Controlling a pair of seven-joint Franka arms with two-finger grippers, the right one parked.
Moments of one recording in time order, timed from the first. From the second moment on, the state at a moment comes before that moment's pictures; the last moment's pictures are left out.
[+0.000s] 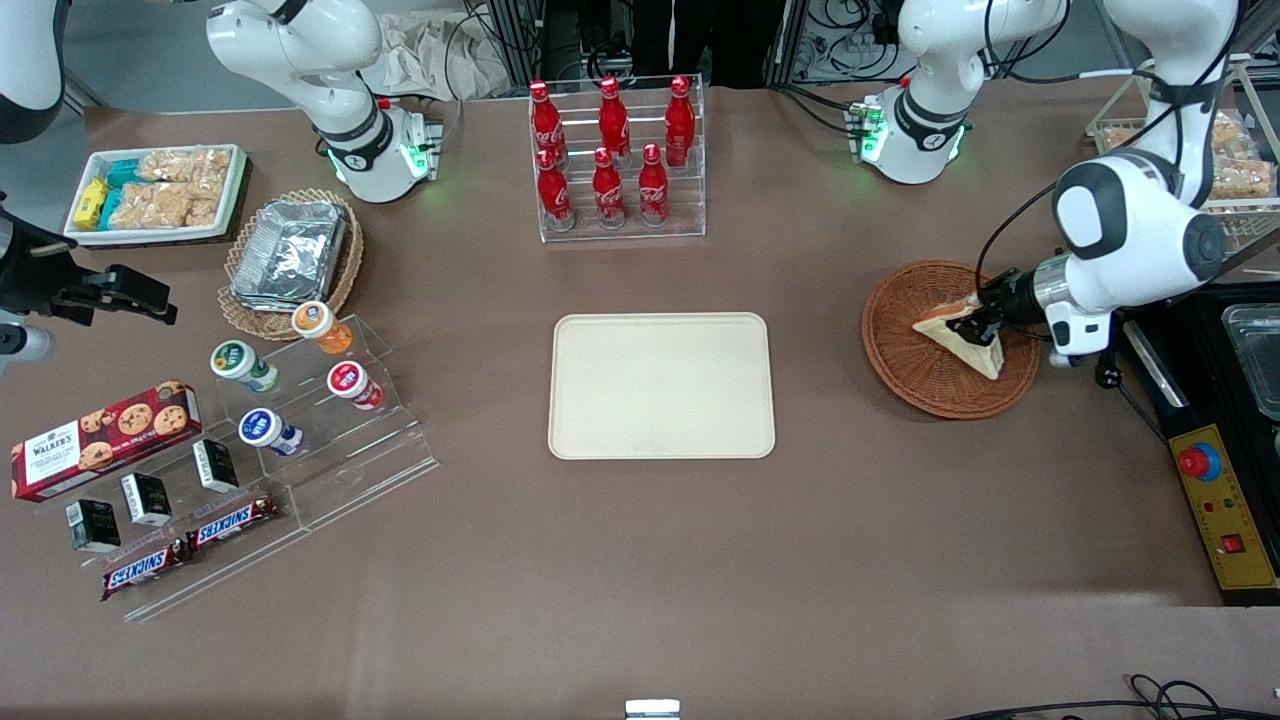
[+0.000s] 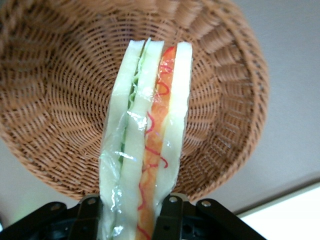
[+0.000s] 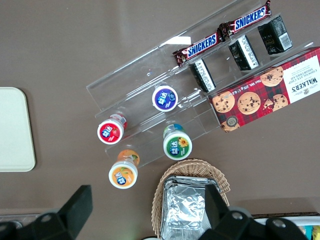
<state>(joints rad) 0.24 -0.02 -0.16 -2.42 -0.35 2.15 -0.62</state>
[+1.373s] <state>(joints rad) -0.03 0.03 -0.18 -1.82 -0.17 1.70 -0.67</state>
